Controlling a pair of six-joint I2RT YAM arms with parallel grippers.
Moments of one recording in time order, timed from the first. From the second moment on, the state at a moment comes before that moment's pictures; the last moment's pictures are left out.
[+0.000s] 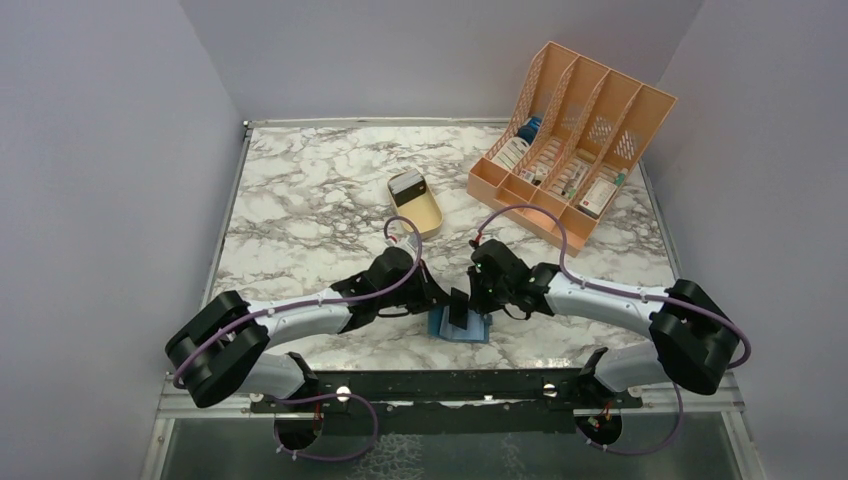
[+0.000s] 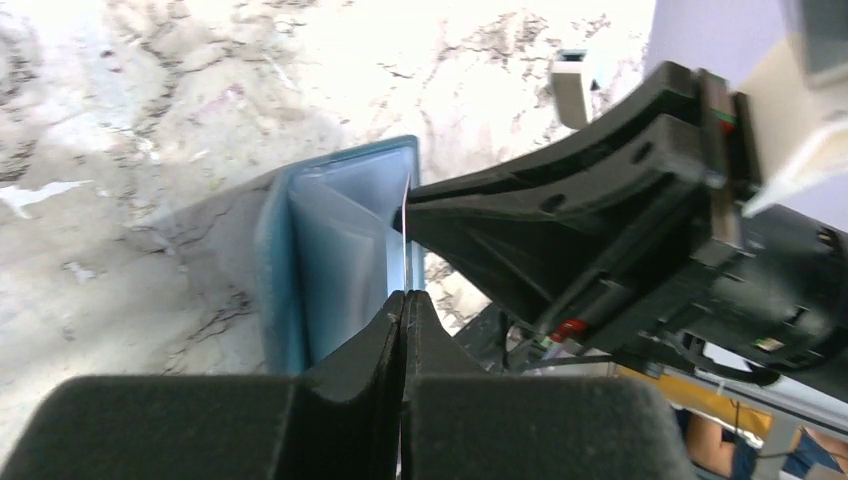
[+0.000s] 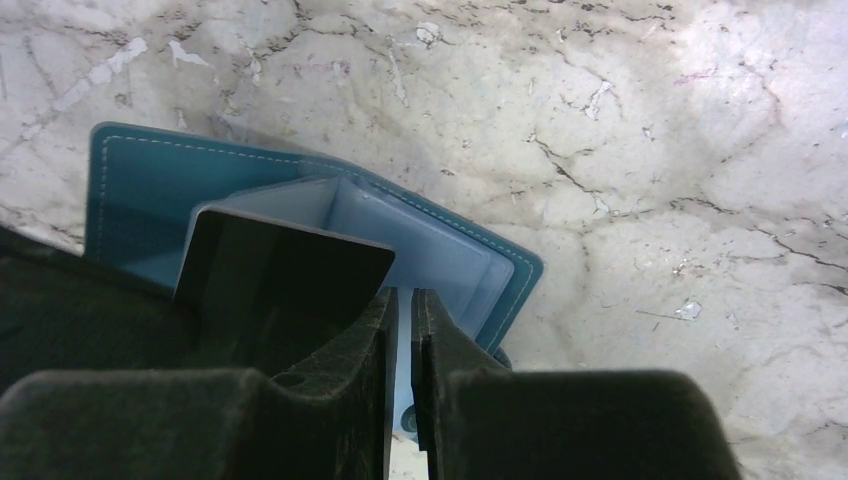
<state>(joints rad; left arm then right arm) -0.87 1.32 0.51 0.25 0.21 -1.14 0.87 1.38 0.69 -0.29 0.06 0.55</state>
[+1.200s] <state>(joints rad) -0.85 1.19 0.36 0.25 0.09 -1.02 0.87 1.35 0.63 -0.26 0.03 0.55</state>
